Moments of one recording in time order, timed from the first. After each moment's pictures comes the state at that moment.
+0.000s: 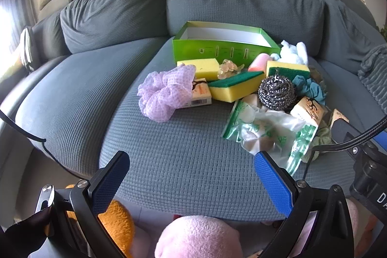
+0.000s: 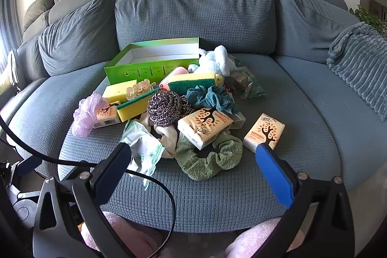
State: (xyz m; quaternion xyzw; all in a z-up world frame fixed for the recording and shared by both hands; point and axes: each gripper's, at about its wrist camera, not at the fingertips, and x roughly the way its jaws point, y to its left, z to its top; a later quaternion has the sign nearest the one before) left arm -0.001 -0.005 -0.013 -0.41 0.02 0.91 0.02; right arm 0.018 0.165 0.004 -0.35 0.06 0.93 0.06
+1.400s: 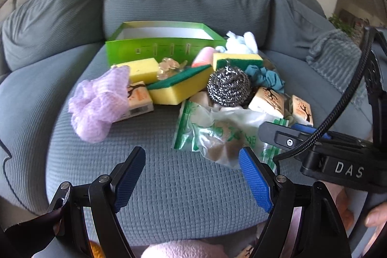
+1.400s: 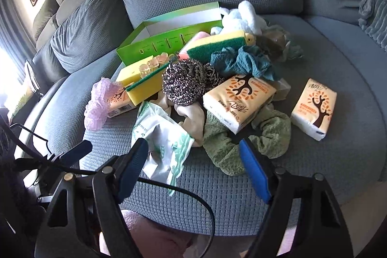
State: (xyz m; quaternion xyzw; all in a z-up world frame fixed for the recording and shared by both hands) left arm -0.033 0.007 -0.041 -0.40 0.02 0.89 0.22; right arm -0.024 0.173 -0.048 -0.41 0.16 0.90 -0.03
